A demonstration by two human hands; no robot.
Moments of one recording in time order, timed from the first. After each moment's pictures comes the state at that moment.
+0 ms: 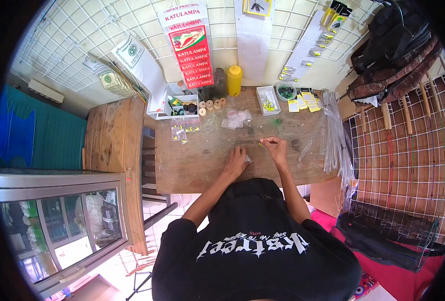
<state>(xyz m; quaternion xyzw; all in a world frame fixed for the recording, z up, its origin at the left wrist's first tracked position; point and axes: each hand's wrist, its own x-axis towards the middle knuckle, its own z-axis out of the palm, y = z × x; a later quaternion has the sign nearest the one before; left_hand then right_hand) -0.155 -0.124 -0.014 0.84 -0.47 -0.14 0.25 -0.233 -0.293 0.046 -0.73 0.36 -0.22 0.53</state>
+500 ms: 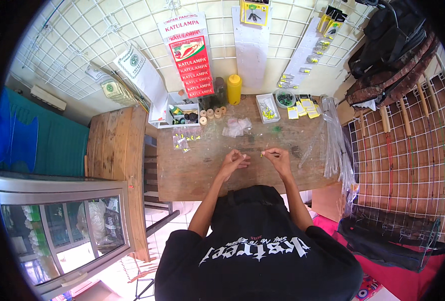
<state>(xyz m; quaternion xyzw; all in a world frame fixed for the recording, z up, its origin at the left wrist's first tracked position) -0.122 -0.132 0.019 0.53 -0.10 -0.51 0.67 -0.256 -0.295 0.067 -0.71 0.35 -0.16 0.59</state>
